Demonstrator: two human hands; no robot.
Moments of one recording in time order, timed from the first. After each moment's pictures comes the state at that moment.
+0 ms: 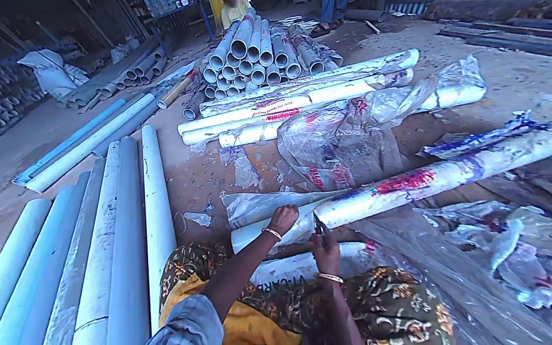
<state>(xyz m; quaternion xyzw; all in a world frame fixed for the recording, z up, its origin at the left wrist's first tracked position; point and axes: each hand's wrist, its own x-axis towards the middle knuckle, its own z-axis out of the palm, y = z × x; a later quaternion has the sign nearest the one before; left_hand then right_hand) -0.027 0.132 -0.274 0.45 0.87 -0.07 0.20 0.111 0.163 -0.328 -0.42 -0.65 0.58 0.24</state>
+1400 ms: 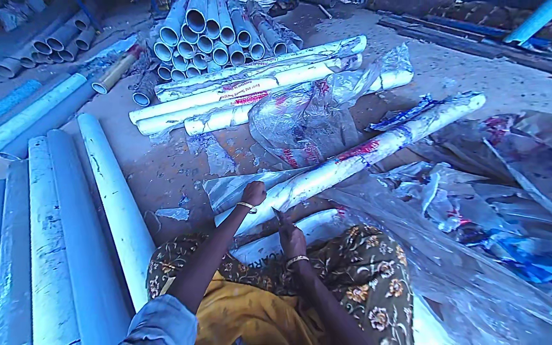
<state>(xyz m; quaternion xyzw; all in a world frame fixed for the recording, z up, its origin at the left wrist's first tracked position) -0.079 0.107 -0.259 0.42 0.85 0.04 0.30 0.110 0.109 -0.314 -0.43 -0.80 0.42 -0.03</state>
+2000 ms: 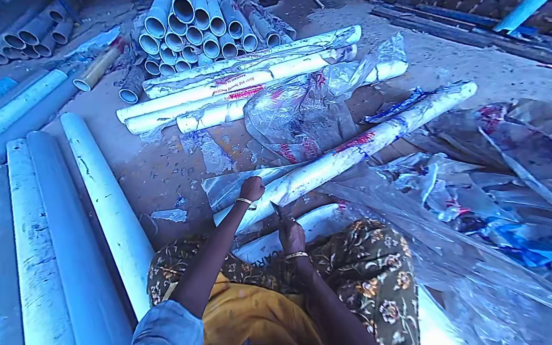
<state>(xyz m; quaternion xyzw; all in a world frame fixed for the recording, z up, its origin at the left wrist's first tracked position) -0.093 0.109 -0.267 0.40 0.86 0.08 0.31 0.097 0.103 -0.315 -0.45 -0.80 0.40 -0.01</state>
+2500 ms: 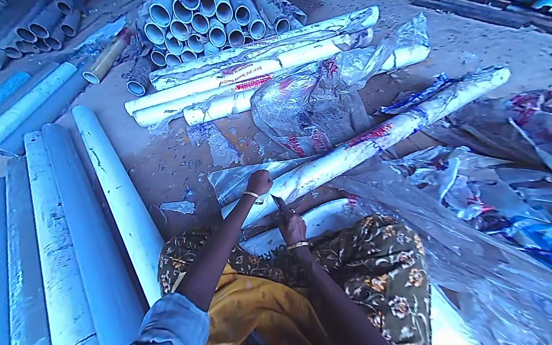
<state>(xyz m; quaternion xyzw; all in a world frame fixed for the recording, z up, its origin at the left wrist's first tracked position) -0.095 0.108 -0.271 0.40 0.85 0.09 0.31 0.080 0.096 -0.314 -0.43 -0.81 0.39 -0.04</state>
